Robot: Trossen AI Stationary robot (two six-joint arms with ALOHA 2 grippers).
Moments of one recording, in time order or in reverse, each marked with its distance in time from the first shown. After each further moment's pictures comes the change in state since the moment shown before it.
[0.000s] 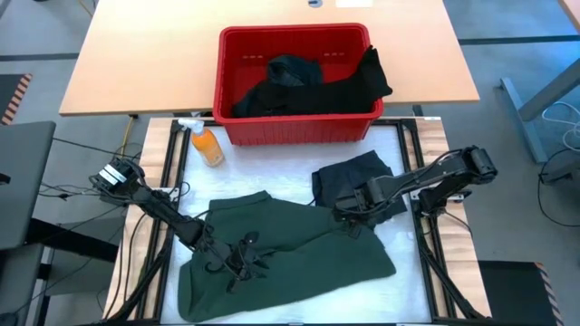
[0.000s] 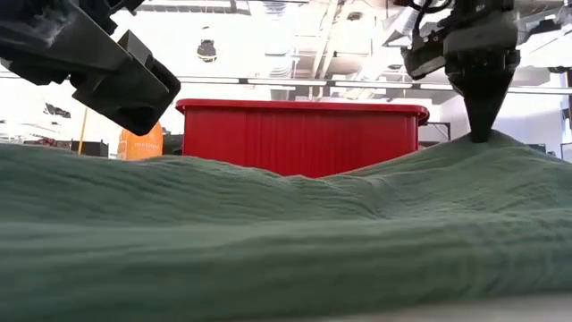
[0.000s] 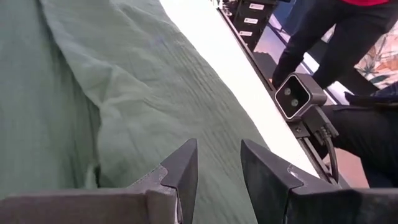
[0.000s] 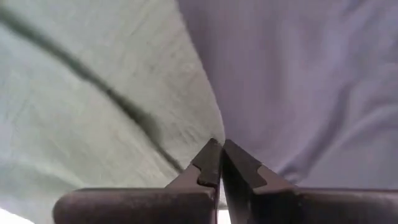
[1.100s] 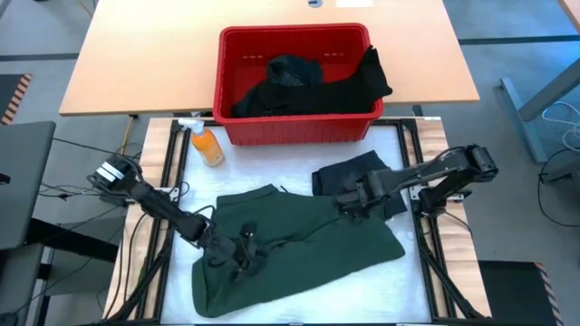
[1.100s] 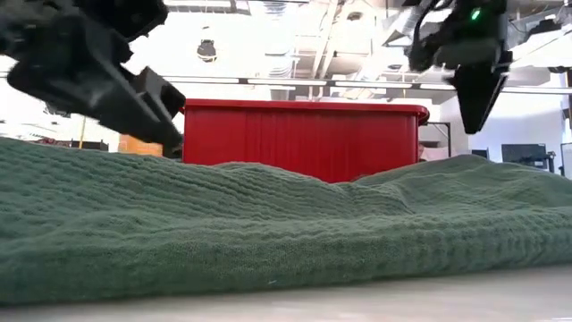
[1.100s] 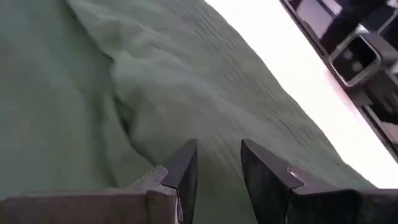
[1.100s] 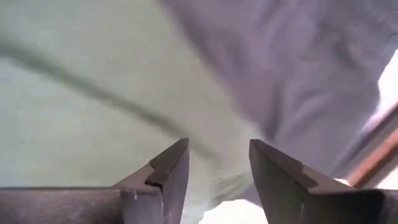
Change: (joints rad) left arm 0.062 -0.042 -0.001 -0.186 -0.034 0.064; right arm 0.007 -0.015 0.030 -0.130 0.143 0.113
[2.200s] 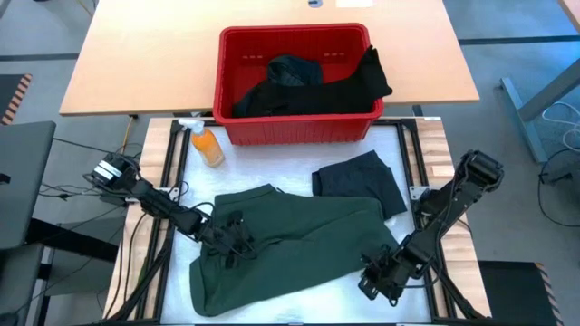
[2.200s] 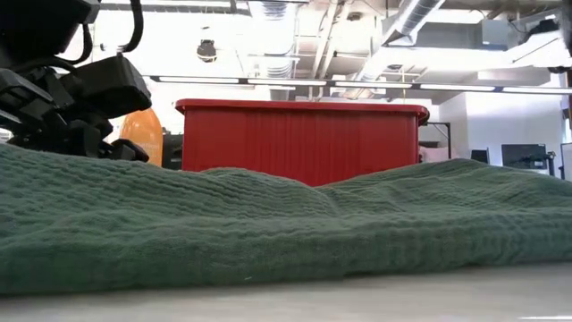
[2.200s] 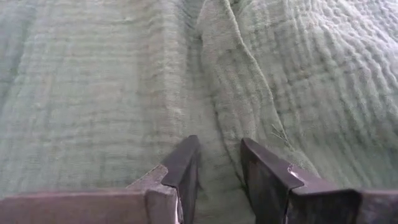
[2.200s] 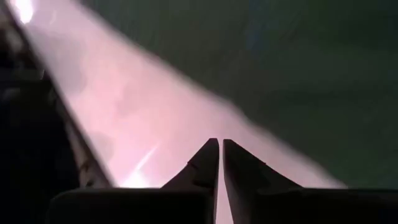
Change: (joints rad) left arm 0.027 0.005 -0.164 -0.184 -0.029 -0.238; right arm 0.636 0.001 -0.320 0.864 0.006 0.625
